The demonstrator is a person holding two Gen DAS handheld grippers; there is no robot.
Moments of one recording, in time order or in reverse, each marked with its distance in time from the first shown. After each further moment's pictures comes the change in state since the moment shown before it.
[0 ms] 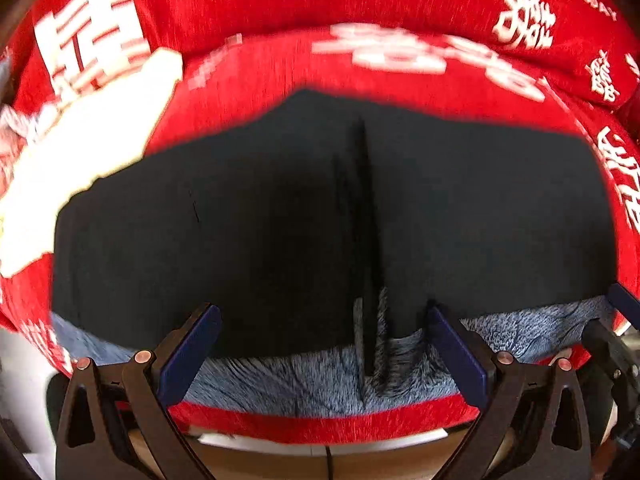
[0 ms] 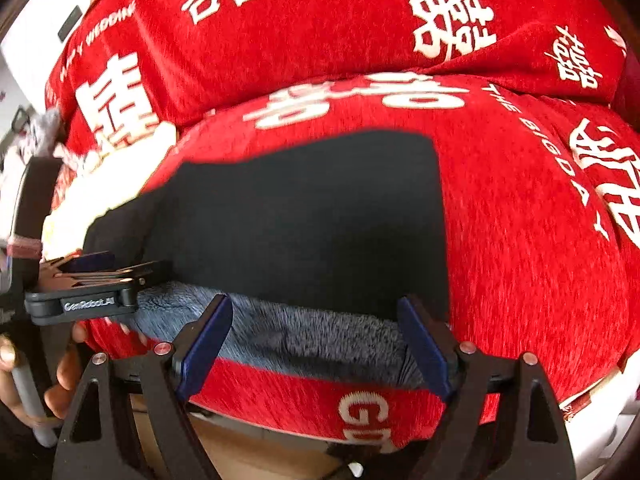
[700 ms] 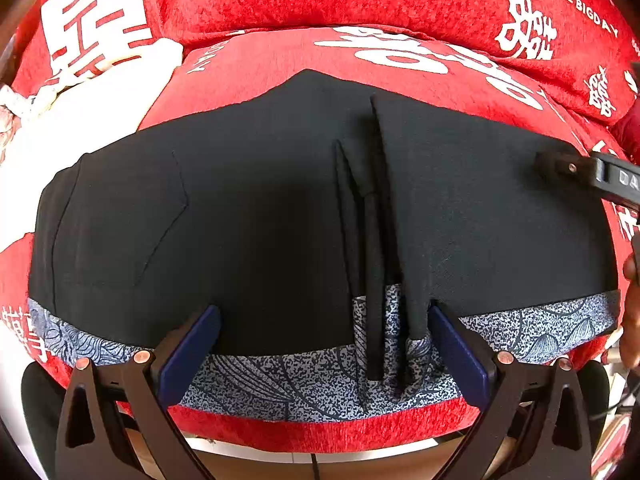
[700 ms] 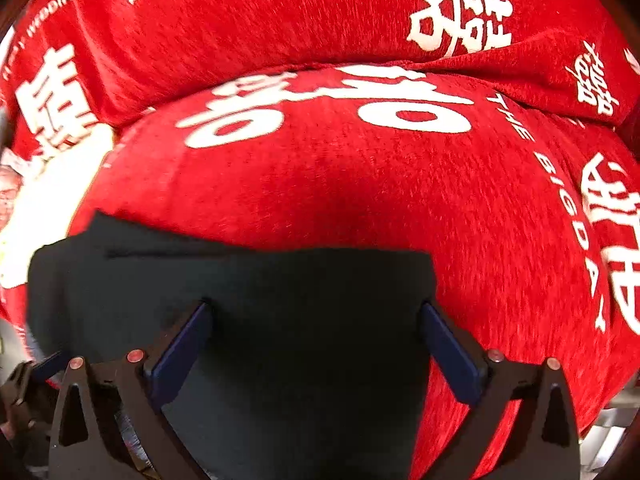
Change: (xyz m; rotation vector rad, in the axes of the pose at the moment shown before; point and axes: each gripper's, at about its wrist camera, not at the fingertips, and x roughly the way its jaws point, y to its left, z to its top) left arm 0.005 0.006 -0.006 -0.019 -0.040 -0.038; right arm 0.077 -0.037 0.120 0.018 0.129 -0.159
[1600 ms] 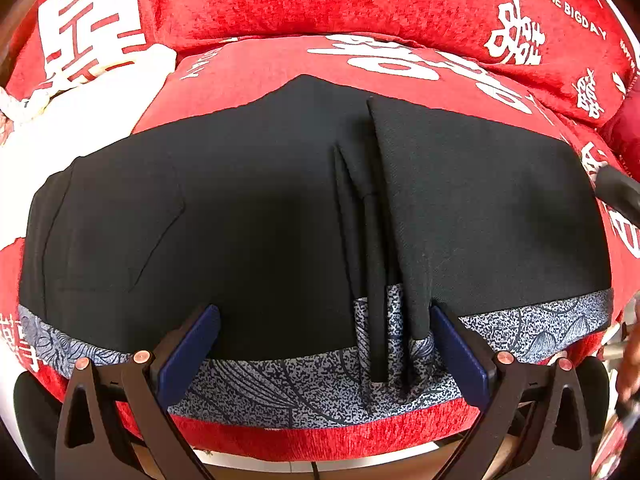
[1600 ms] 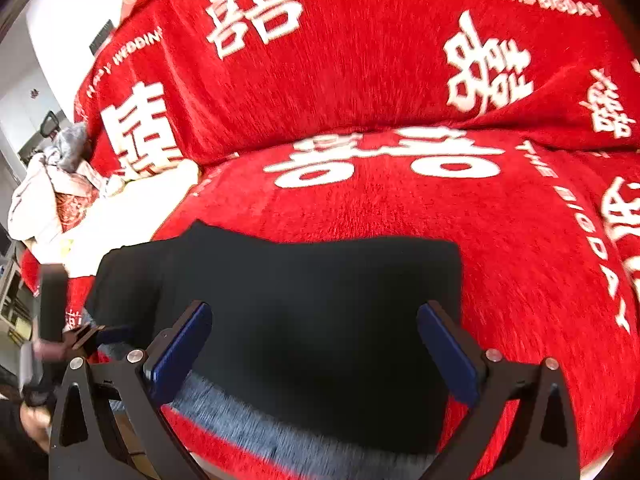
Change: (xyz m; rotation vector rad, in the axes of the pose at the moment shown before) left arm 0.001 0.006 -0.005 0.024 -0.041 -0.045; right arm -0.046 0.008 -0.034 -0.073 -0.226 0.254
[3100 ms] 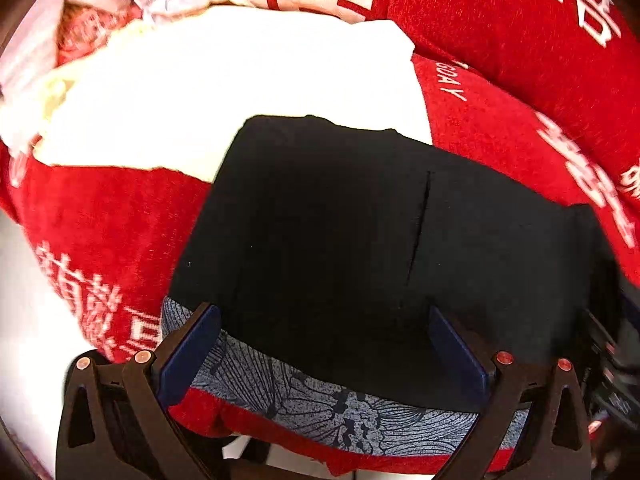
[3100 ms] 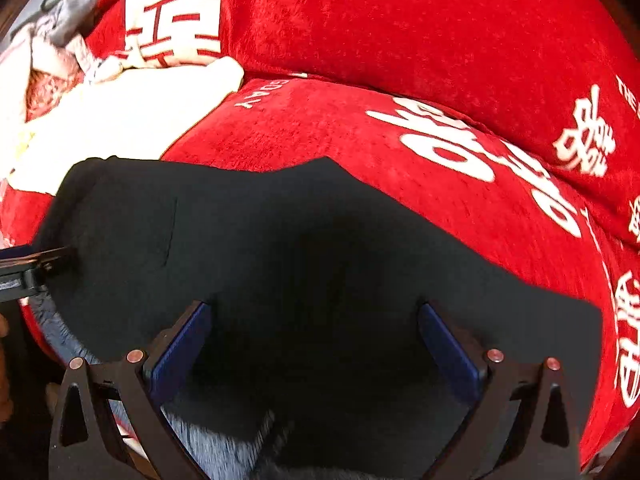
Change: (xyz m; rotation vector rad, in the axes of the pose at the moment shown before) left arm -0.011 0.224 -0.002 -0.367 0.017 0.126; right arm 0.111 0.183 -0.017 -0.306 0.173 -0.220
